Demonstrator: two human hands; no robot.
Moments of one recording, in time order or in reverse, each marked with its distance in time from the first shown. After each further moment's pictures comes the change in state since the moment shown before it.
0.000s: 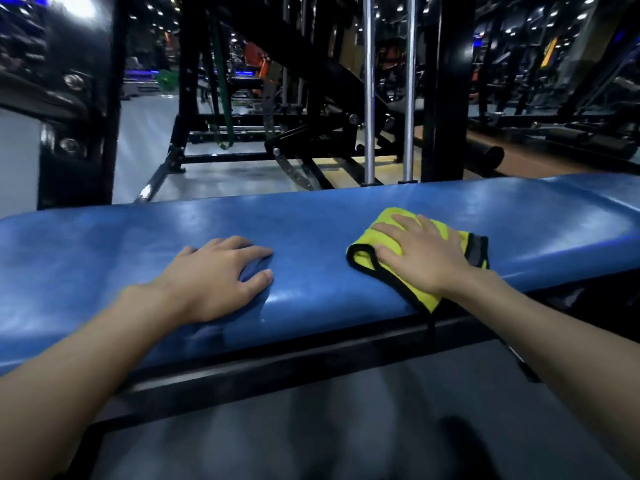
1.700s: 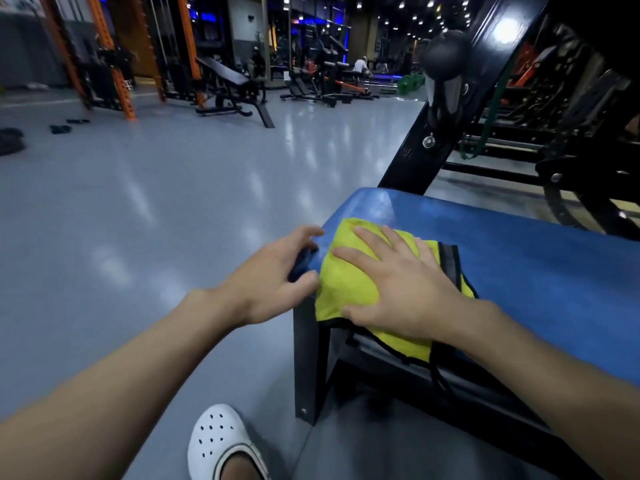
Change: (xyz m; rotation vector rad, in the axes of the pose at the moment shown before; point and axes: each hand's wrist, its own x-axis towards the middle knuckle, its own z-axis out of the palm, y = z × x) left_hand -0.256 -0.260 -0.004 -0.540 0.389 -0.369; right_hand -0.053 -0.455 0.039 0.042 -0.053 -0.962
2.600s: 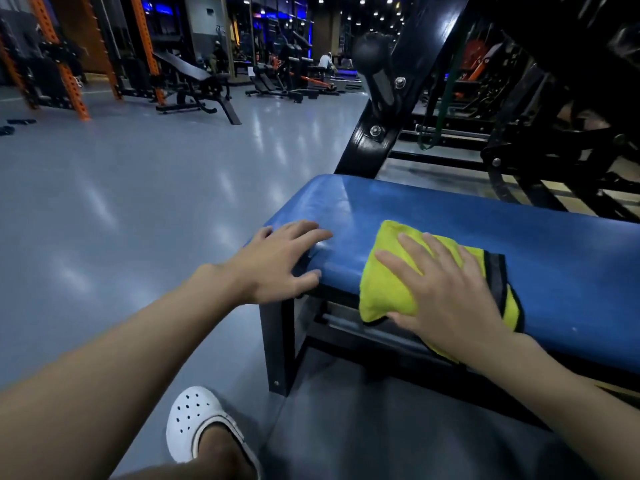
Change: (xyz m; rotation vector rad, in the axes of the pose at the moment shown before) left_hand 0.002 0.042 0.031 0.455 -0.148 0.176; right_hand -0.121 0.050 0.019 -0.324 0.344 0.117
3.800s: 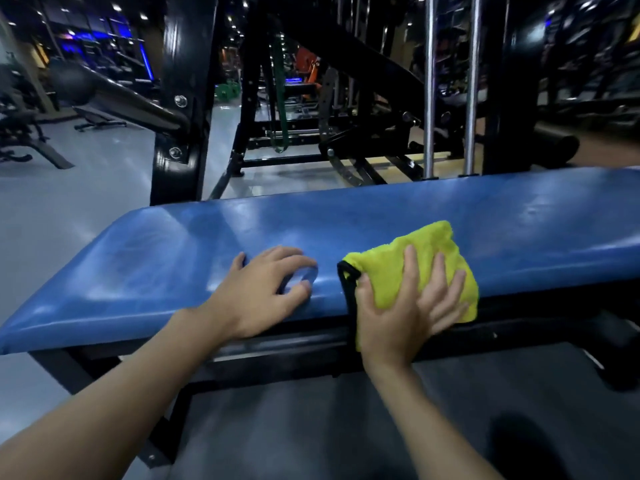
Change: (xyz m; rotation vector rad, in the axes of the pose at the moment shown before) left_hand 0.097 0.213 0.055 -0.145 -0.086 0.271; right_hand -0.126 0.095 0.024 0.116 0.737 1.142
